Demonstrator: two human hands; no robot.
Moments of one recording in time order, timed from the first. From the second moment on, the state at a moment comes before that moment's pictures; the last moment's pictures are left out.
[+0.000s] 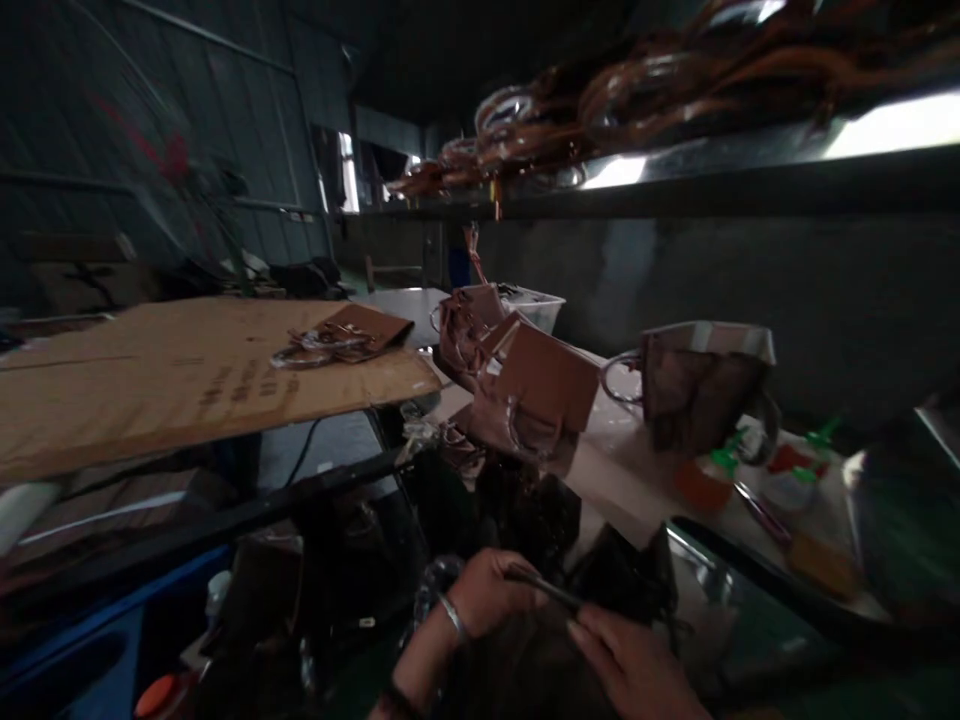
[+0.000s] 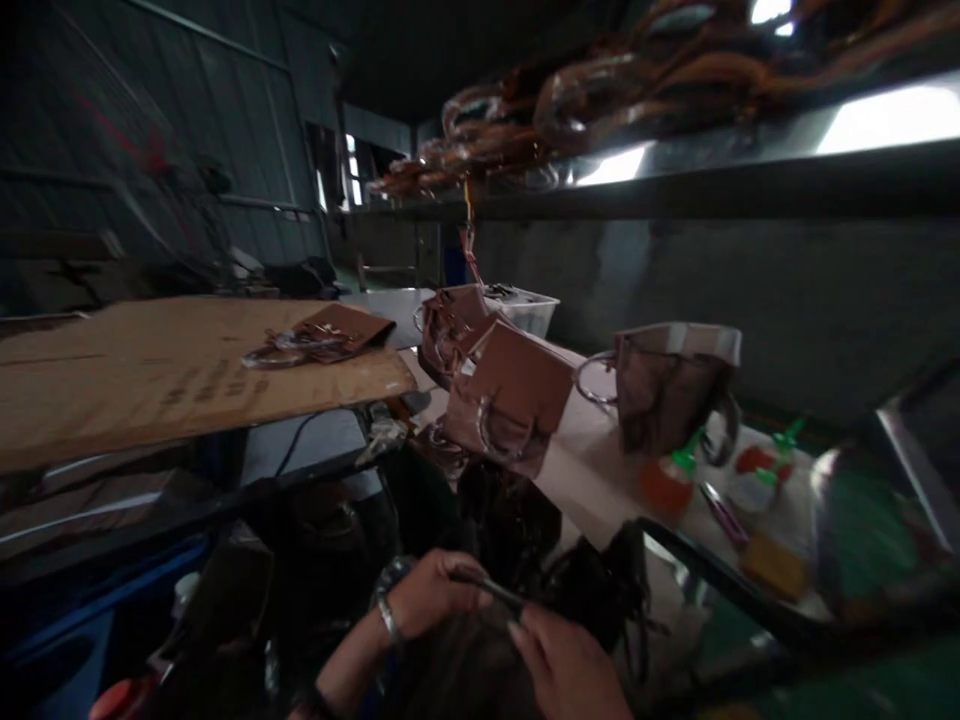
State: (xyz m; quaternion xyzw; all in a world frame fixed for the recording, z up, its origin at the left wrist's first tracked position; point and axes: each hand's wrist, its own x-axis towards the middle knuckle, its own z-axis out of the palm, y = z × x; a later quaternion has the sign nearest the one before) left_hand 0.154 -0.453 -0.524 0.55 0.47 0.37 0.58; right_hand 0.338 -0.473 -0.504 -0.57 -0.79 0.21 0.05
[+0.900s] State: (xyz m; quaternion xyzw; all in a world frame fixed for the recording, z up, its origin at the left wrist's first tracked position) left_hand 0.171 -0.442 -0.518 0.57 0.47 0.27 0.62; right_hand 0.360 -0.468 -0.508 -0.58 -0.79 0.19 0.06
